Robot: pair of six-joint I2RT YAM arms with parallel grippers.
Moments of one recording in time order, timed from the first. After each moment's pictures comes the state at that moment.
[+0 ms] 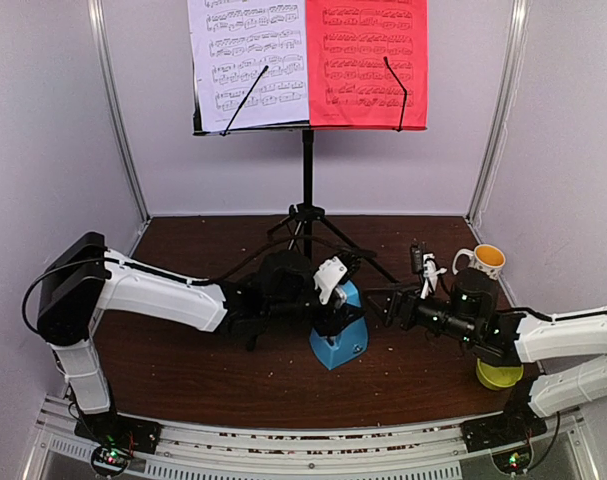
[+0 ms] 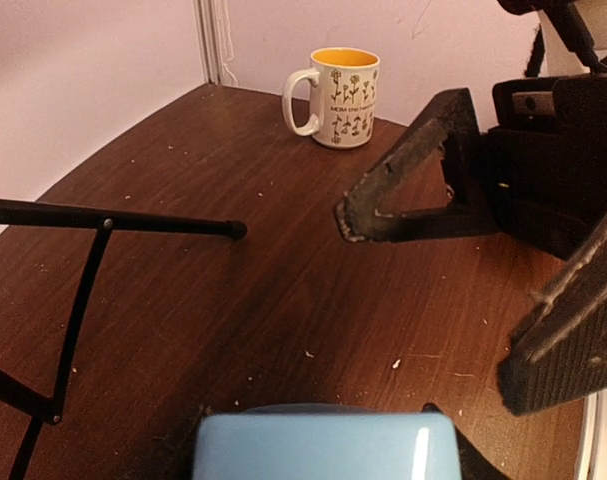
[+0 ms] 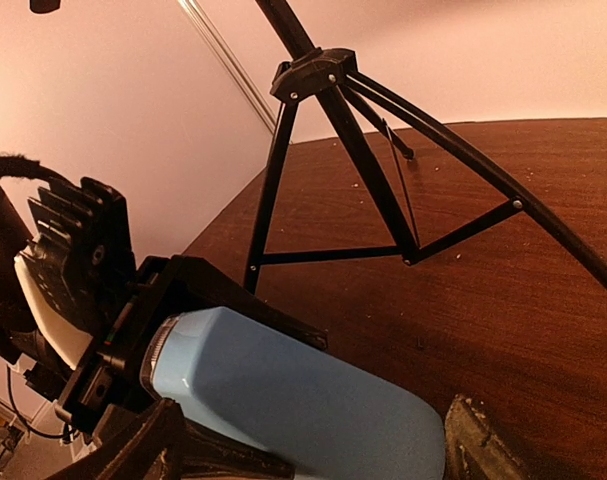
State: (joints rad) left arm -1.10 1.85 1.13 0.33 0.01 -0.02; right arm 0.82 1.12 0.38 0.57 -0.02 0.53
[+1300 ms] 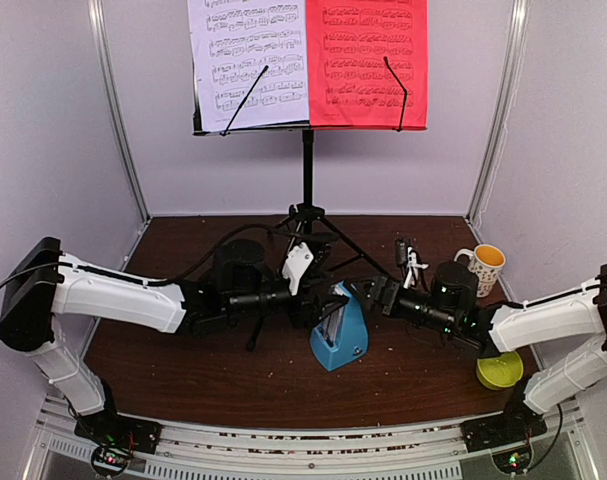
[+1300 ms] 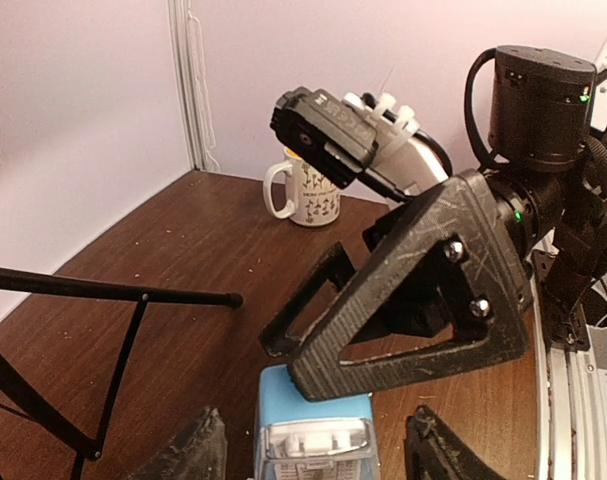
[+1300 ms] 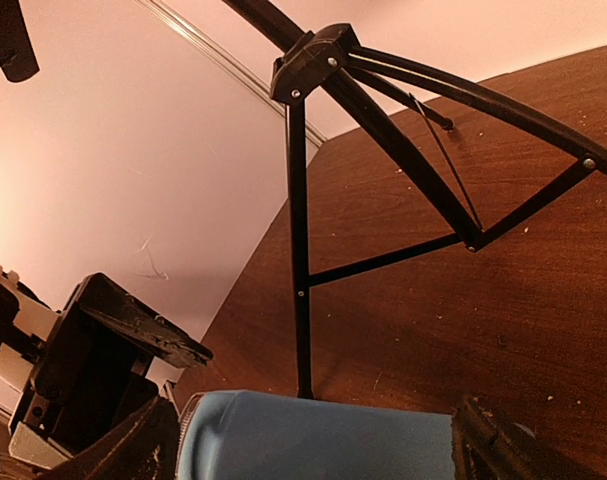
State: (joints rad) left arm -1.06 1.63 0.94 0.50 0.14 0.02; right arm 0.81 1.34 0.47 0.75 -0.10 0.80
